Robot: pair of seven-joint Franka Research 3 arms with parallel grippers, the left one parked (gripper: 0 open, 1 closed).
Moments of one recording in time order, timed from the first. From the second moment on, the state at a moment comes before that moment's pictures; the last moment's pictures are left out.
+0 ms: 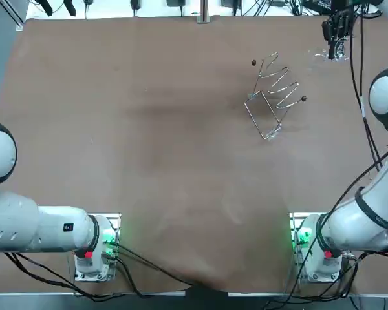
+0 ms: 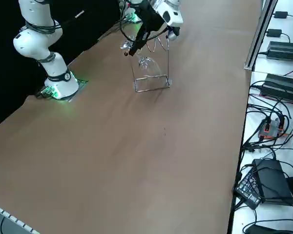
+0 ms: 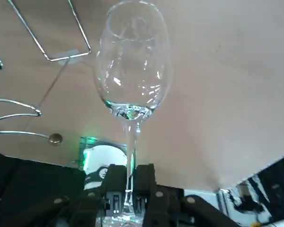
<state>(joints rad) -0.02 0.51 0.15 -1.16 -0.20 1.02 -0.22</state>
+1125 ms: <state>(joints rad) 0.11 0.55 0.15 -1.14 -0.48 0.99 -0.52</state>
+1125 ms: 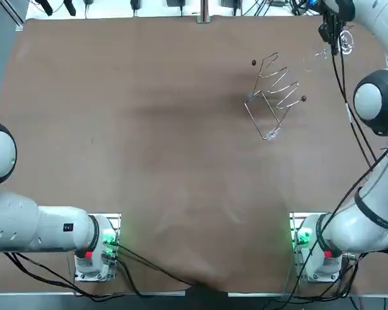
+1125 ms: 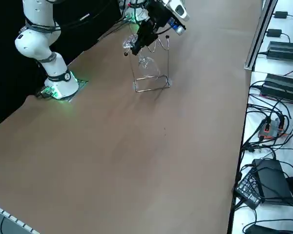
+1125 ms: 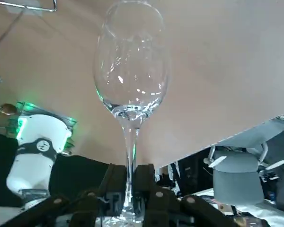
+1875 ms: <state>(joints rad) 0.13 0.64 0.15 -0.98 -0.48 0.95 -0.53</state>
